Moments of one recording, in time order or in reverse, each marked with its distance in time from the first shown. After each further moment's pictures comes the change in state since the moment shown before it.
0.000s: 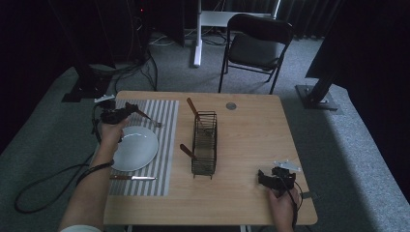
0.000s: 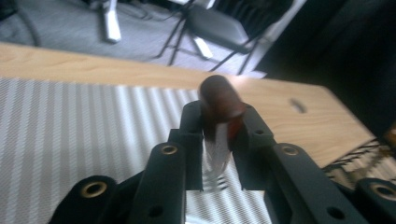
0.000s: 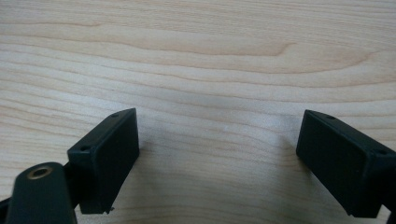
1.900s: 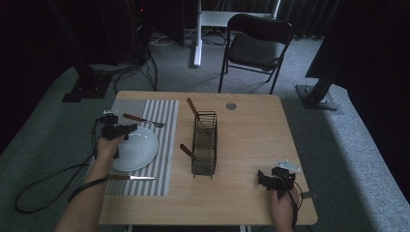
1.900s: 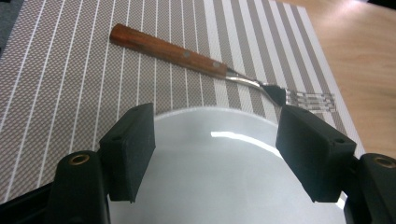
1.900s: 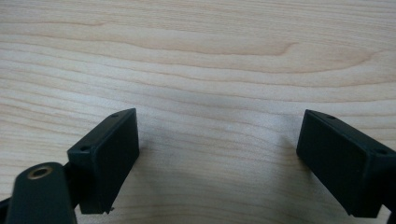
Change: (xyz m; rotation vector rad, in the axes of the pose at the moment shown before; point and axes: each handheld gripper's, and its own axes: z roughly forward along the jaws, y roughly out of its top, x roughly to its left) left arm -0.002 -0.047 -0.004 0.190 0.240 -0.040; right arm 0.001 0.000 0.000 -0.001 0.004 -0.003
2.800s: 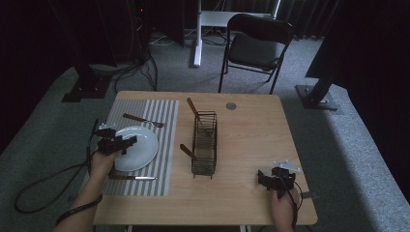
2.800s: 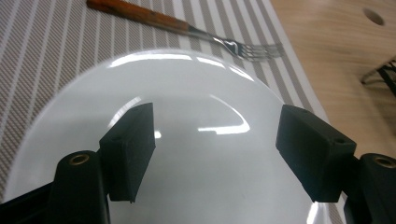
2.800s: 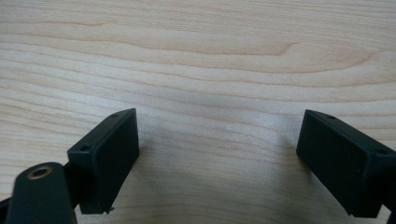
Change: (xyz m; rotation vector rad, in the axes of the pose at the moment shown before) left arm -0.014 -0.046 -0.045 -0.019 -0.076 0.056; right arm 0.000 0.000 0.000 0.000 0.000 0.000
